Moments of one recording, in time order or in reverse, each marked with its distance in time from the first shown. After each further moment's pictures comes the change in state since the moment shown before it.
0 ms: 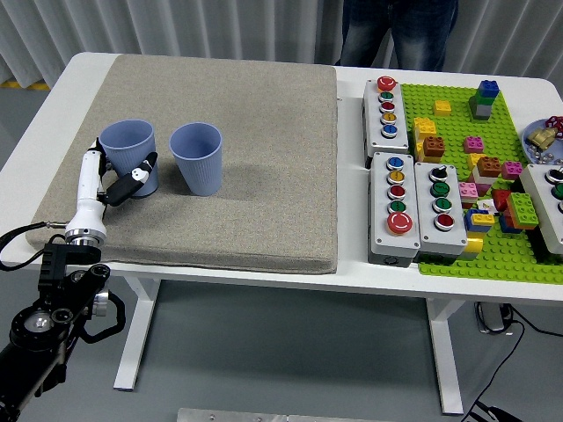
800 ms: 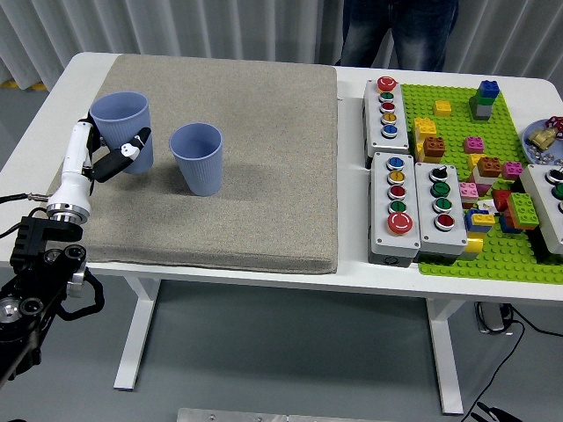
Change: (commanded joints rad) left arm 0.009 0.092 0.015 -0.149 -0.009 -0.076 0.084; right arm 0.000 -0.003 -0.013 0.000 0.009 -0.004 -0.002
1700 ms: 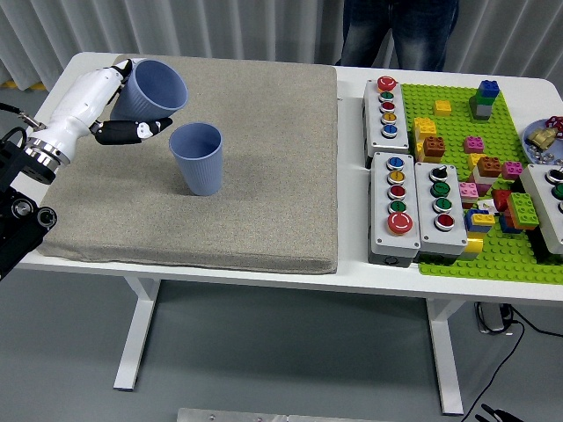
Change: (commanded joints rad) left arm -0.190 0.325 0.255 -0.129 0.232 -0.075 0.111; right arm -0.009 -0.012 -0.012 0.000 0.018 0.007 0.007
